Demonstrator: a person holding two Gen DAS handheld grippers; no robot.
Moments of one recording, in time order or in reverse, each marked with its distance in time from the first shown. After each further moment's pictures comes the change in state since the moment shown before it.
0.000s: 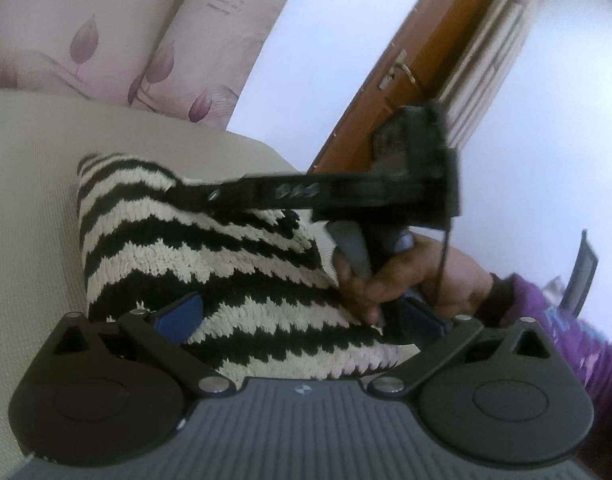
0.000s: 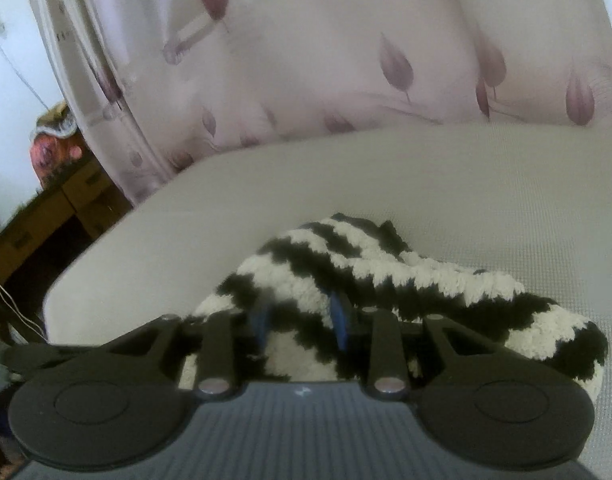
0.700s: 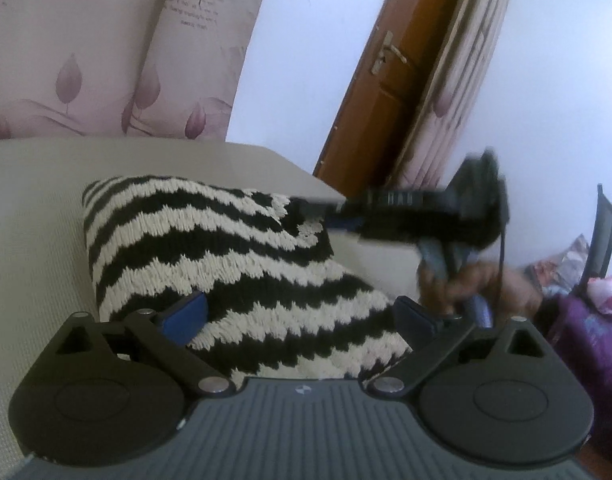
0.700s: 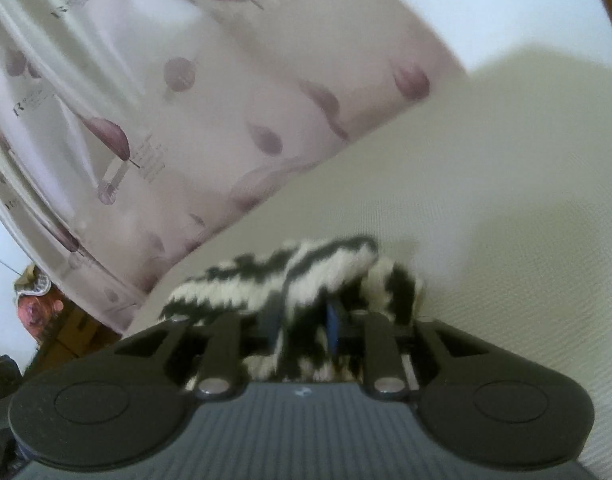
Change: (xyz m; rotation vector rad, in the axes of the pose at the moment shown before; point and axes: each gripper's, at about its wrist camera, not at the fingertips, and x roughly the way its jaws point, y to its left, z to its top) left arm 0.004 -0.024 -0.003 0.159 0.014 0.079; right arm -0.101 -0.070 -0.067 0.382 -0.272 -0.110
